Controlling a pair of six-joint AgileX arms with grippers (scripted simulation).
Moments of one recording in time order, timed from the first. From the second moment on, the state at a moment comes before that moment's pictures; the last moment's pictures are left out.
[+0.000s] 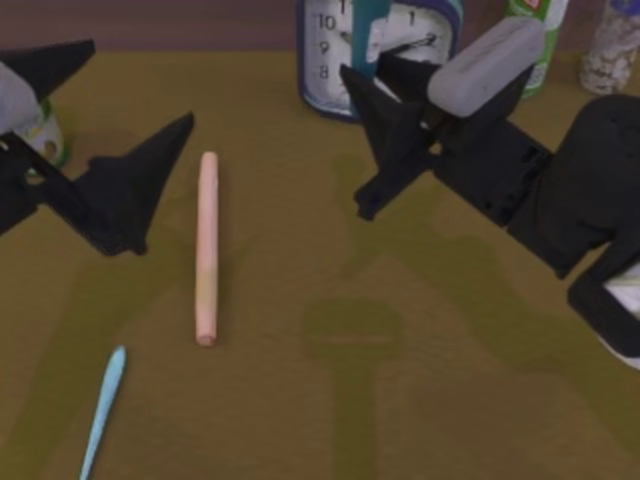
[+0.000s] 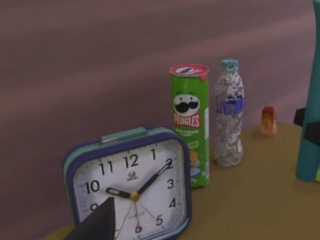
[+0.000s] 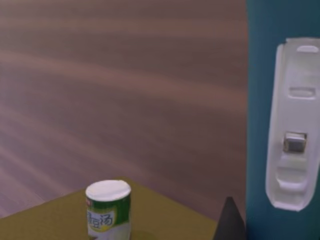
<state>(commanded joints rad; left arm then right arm) -0.22 0.87 0.54 0.32 0.54 0.08 0.63 1.61 0.72 1.02 -0.15 0.03</state>
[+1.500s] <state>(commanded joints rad) -0.52 1.57 1.01 0.52 0.56 0.10 0.63 1.61 0.72 1.02 -0.15 0.03</state>
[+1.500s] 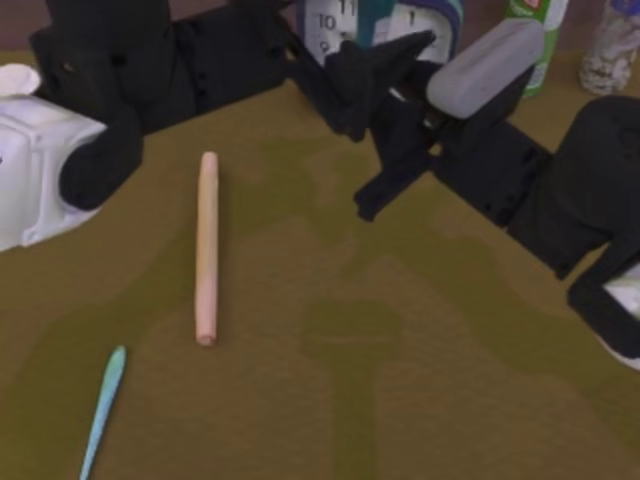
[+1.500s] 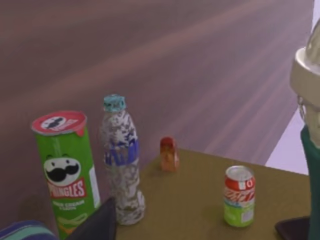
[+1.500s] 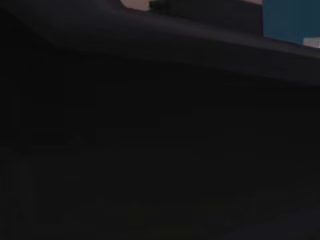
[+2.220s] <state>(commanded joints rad) -0.52 1.57 1.01 0.52 0.56 0.10 0.63 1.61 0.72 1.02 -0.15 0.03</state>
